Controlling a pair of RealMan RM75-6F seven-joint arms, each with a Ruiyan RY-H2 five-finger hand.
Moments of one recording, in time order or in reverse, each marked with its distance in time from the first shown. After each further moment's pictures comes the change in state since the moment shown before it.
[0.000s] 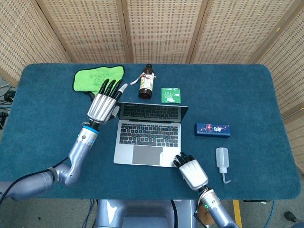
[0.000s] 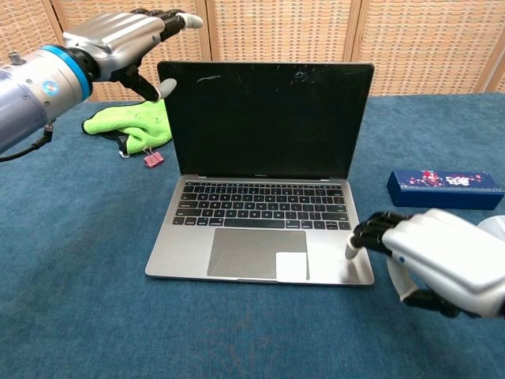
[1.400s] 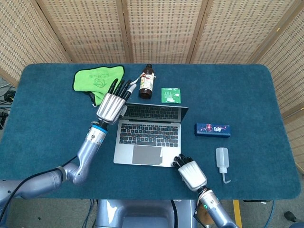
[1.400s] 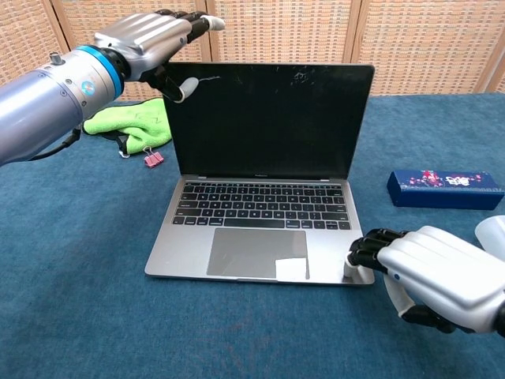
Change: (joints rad) left arm -0.038 -0.084 -0.076 0.047 -0.037 -0.055 0.116; right arm 0.001 -0.019 -0.010 0.033 0.024 -0.058 -0.008
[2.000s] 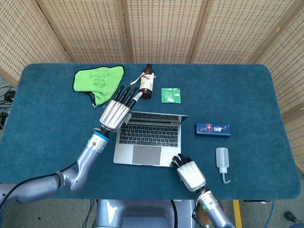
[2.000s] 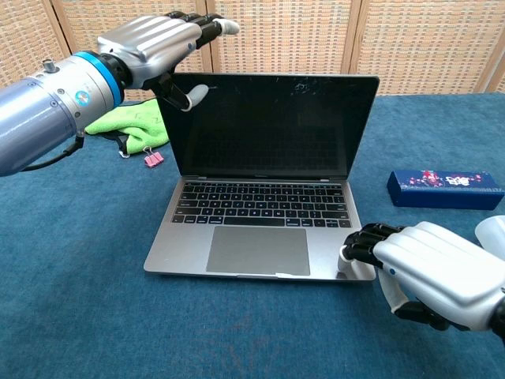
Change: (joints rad) left arm 0.037 0.019 0.018 -0.088 0.076 0.007 0.010; right arm -0.011 -0.018 0.006 -0.012 -0.016 0.031 0.006
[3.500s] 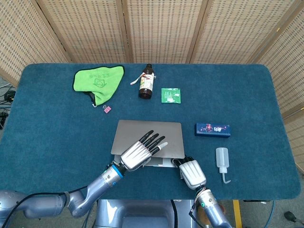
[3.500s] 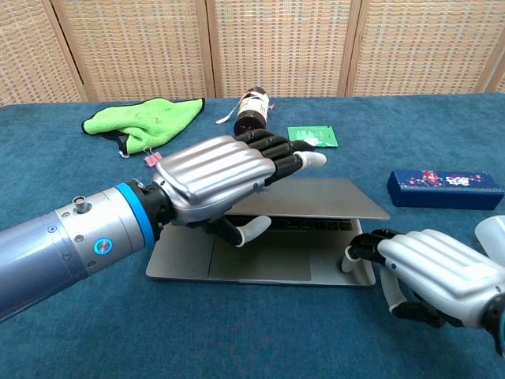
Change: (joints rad) left arm 0.072 -0.126 0.232 -0.071 0.264 -0.042 -0.073; right arm -0.036 -0.022 0.055 -0.022 0.131 -0.077 0.015
